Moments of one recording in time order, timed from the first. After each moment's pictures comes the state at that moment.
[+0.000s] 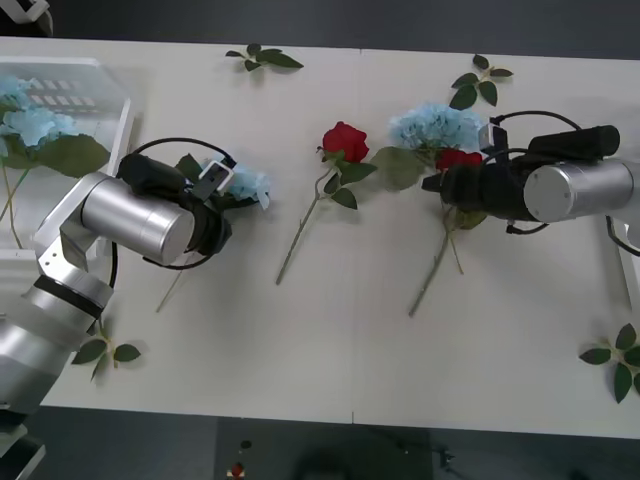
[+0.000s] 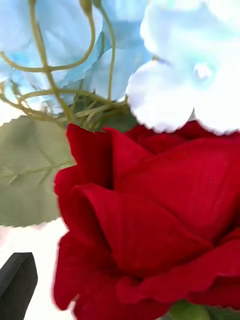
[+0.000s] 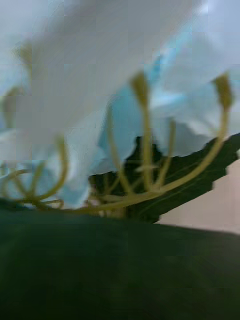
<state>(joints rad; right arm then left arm) -0.85 -0.83 1.00 -1.07 -1.41 0.43 1.21 -0.48 0.42 -0.32 -1.44 0.33 1.07 -1.73</state>
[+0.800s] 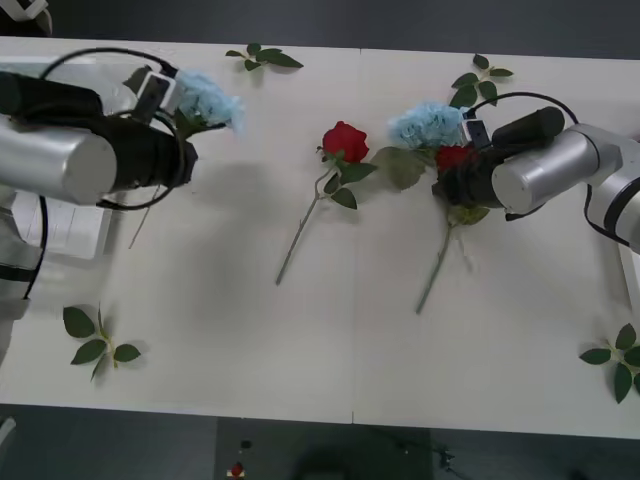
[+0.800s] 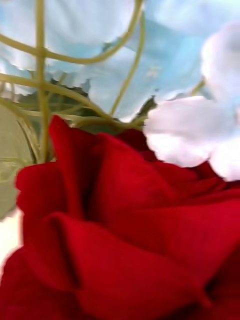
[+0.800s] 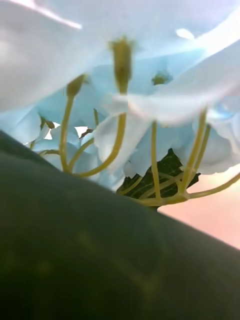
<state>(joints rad) -0.94 -0.71 0.99 -0.95 -1.02 0.61 1.21 -0.48 0.48 -0.06 -1.70 0.52 1.15 -1.73</state>
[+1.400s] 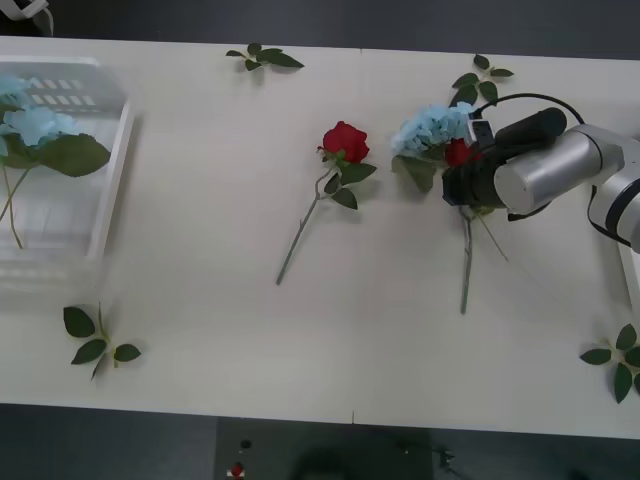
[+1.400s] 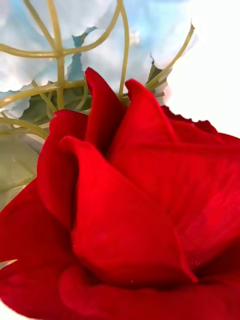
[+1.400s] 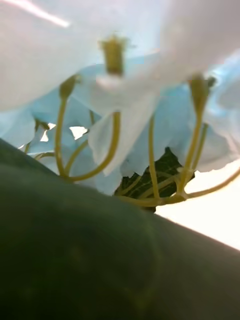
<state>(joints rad) -0.94 -0.71 0.99 -0.93 -1.01 0.61 1.18 -0.41 0.73 0.52 -1.71 0.77 1.24 -1.73</state>
